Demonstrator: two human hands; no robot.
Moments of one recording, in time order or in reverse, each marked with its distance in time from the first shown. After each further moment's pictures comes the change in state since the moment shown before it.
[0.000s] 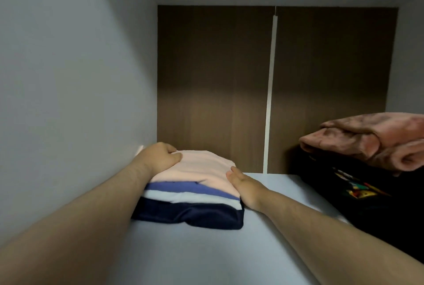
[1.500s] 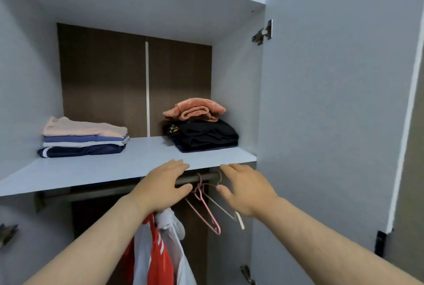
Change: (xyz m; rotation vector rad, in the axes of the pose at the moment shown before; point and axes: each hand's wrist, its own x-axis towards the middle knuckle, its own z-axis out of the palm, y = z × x) left_hand -0.467 0.289 0.011 -0.104 -0.196 0.620; right_hand -0.600 0.059 -0.108 -0.742 0.442 -0.002
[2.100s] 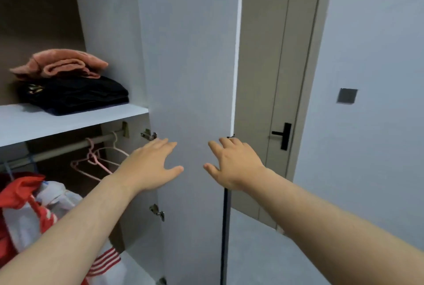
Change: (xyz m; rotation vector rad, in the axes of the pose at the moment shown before) left_hand -0.055 0.192 0.061 0.029 -0.218 0.420; right_hand -0.228 0.044 -0.074 -0.362 -0.155 0.483
